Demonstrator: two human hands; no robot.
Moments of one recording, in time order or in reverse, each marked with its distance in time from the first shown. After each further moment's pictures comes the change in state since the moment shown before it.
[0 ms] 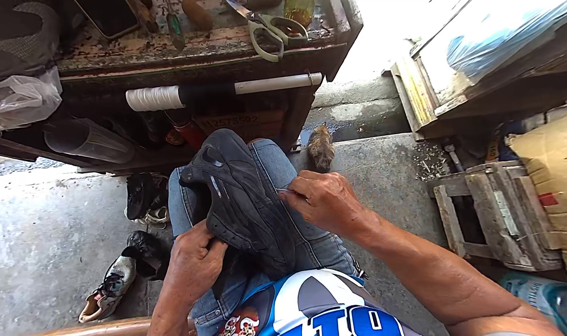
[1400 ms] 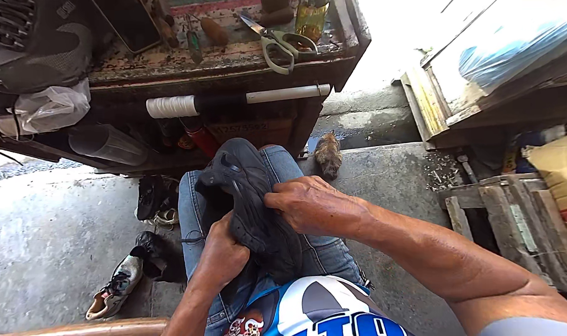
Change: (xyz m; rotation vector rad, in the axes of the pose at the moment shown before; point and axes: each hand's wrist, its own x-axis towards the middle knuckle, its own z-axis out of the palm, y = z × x) left_hand 0.020 0.022 0.026 -0.146 -0.053 -0.184; right_hand 0.043 -0.024 -0.009 -0.086 -0.478 -0.261
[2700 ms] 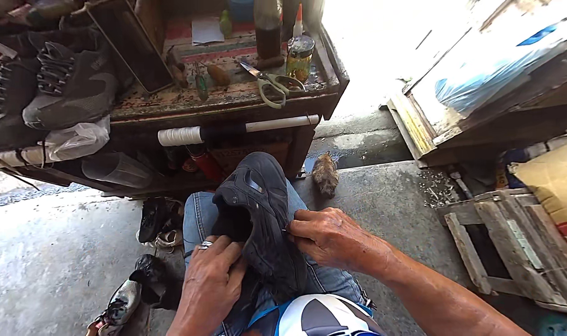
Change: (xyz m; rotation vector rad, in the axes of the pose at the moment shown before) left_hand -0.017 0.007 -0.023 0.570 0.115 0.341; right_hand -0.050 0.002 0.016 0.119 0.316 -0.004
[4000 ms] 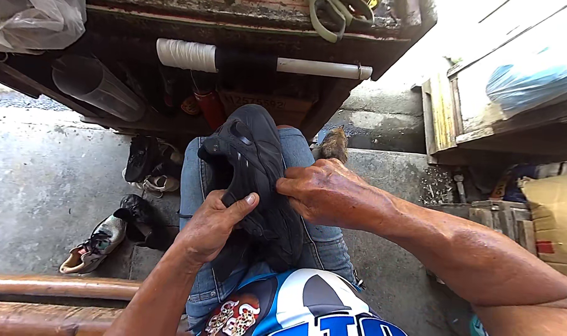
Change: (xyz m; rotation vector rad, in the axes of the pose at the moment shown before) left_hand 0.017 -0.014 0.013 -1.457 -0.201 -0.650; right_hand 0.066 -0.005 -0.002 -0.247 -0.348 -0.136
